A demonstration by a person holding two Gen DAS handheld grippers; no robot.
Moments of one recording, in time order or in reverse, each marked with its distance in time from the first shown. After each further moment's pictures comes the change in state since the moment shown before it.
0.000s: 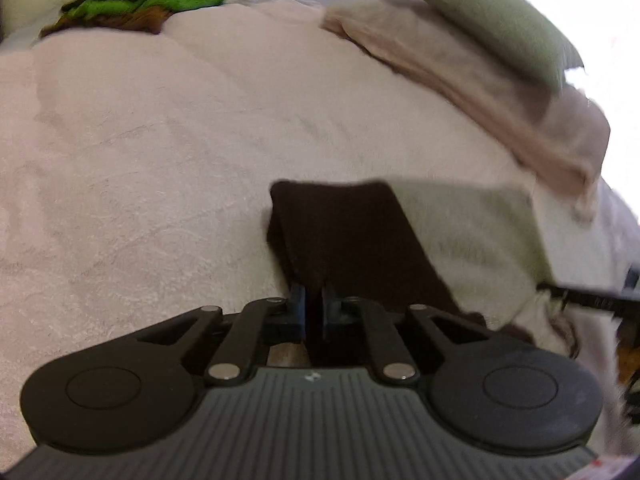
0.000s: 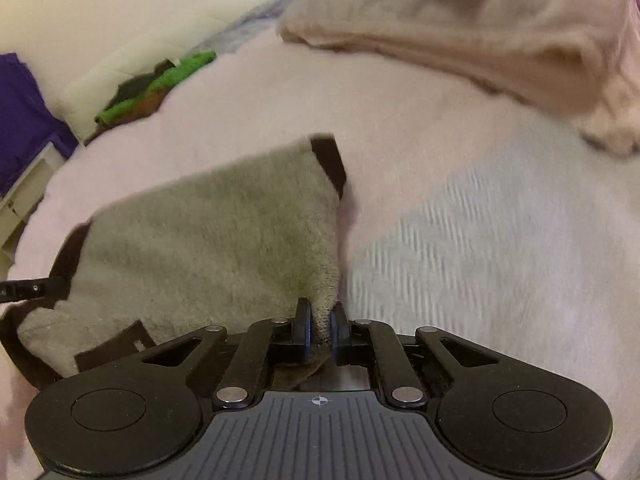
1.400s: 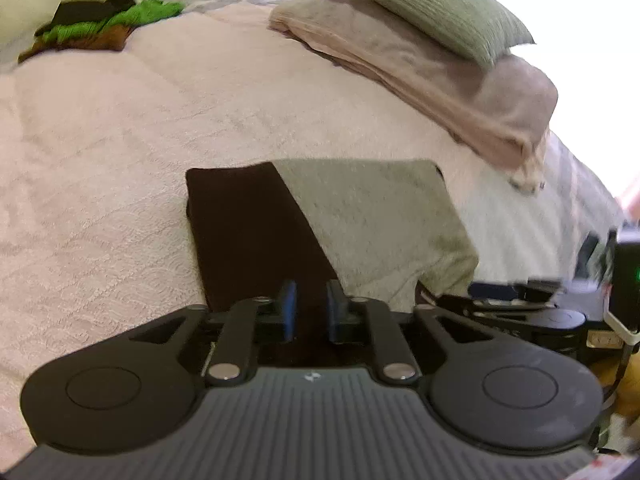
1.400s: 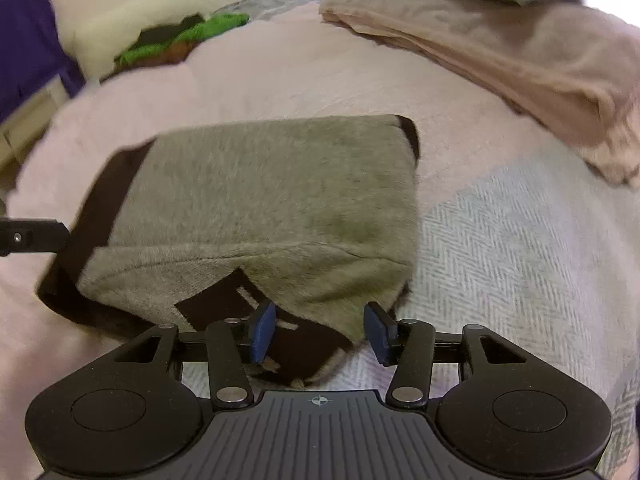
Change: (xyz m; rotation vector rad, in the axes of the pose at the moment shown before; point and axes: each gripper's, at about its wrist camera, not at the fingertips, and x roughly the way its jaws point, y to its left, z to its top) left arm -0.063 -0.064 -0.009 0.015 0.030 -0.063; right arm -0.035 0.064 -0.034 -0.116 0.061 -0.052
